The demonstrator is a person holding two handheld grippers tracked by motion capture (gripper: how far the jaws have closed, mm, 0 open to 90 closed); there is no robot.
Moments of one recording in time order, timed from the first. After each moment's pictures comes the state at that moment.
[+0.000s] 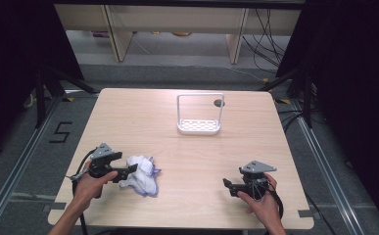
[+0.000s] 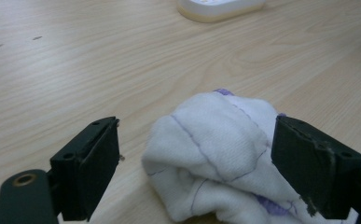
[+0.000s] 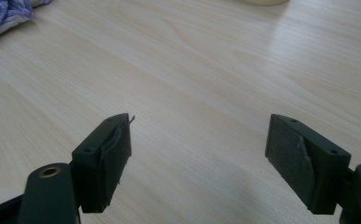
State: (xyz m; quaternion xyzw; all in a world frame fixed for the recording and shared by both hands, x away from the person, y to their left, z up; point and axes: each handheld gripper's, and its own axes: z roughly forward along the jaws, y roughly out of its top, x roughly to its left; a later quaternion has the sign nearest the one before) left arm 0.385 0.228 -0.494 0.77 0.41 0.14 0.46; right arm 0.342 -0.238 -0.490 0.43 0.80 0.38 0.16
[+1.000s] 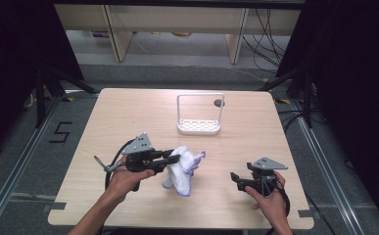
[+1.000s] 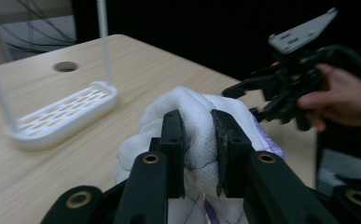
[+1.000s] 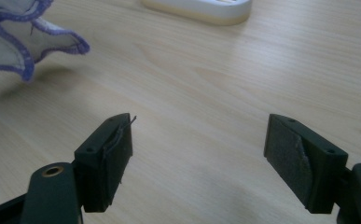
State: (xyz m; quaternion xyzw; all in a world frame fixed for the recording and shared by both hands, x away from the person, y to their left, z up) left arm 0.364 0.108 -0.410 0.77 0.26 0.05 0.59; right arm 0.348 -0.261 -0.484 0.45 0.77 0.41 0.19
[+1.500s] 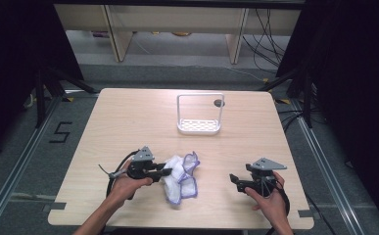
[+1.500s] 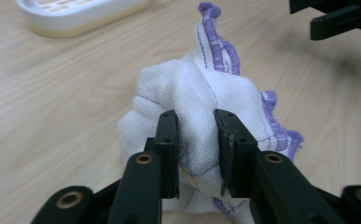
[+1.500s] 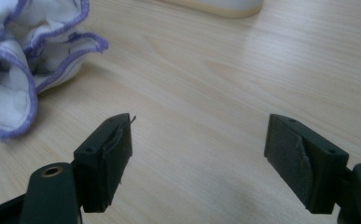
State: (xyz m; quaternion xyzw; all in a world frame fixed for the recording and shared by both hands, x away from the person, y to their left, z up) left arm 0.382 0.137 -0.487 0.81 0.32 0.07 0.48; right arm 0.348 -0.259 -0.487 0.44 0.78 0.41 0.18
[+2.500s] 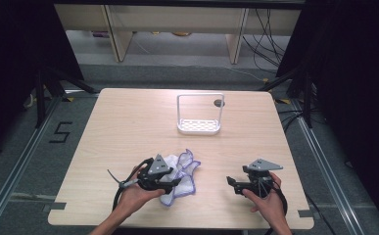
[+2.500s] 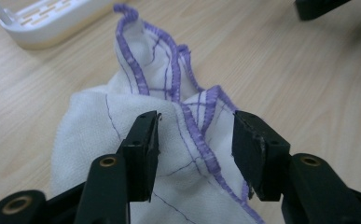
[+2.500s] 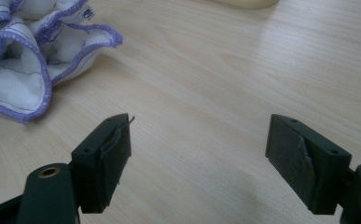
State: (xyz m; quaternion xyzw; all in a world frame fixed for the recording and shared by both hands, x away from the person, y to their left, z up) left arm 0.350 0.087 -0.475 0.87 0.28 0.14 0.39; right arm 0.347 -0.252 -0.489 0.43 0.79 0.40 0.16
